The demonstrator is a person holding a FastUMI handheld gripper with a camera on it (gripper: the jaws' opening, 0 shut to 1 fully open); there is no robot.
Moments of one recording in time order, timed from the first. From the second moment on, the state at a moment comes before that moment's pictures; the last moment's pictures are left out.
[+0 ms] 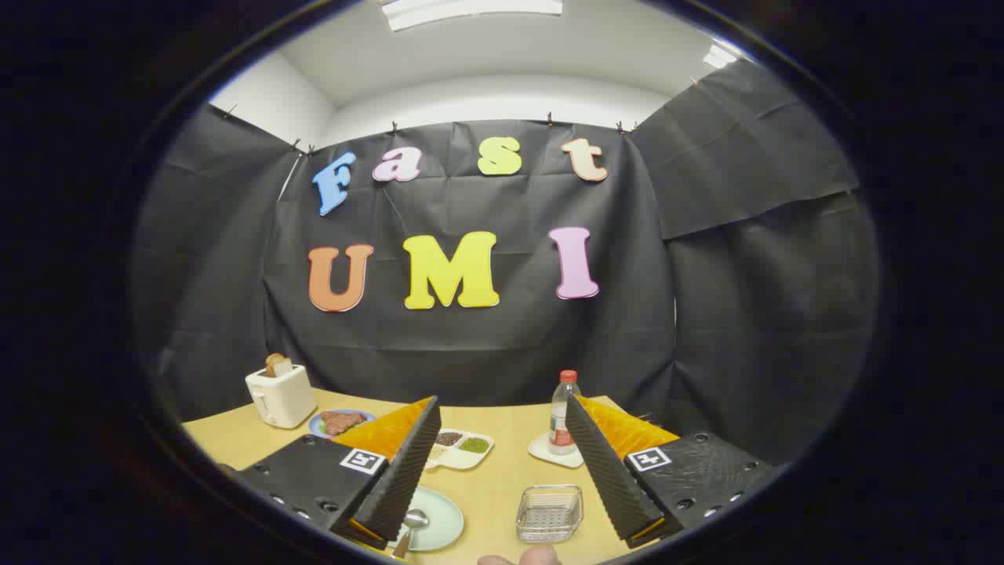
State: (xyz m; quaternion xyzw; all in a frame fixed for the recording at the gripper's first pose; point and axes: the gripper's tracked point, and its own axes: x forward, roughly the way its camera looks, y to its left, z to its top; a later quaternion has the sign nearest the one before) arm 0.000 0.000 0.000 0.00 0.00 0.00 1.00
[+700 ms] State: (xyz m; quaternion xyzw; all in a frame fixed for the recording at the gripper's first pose) arm 0.003 0.002 -0.004 0.00 0.00 0.00 1.00
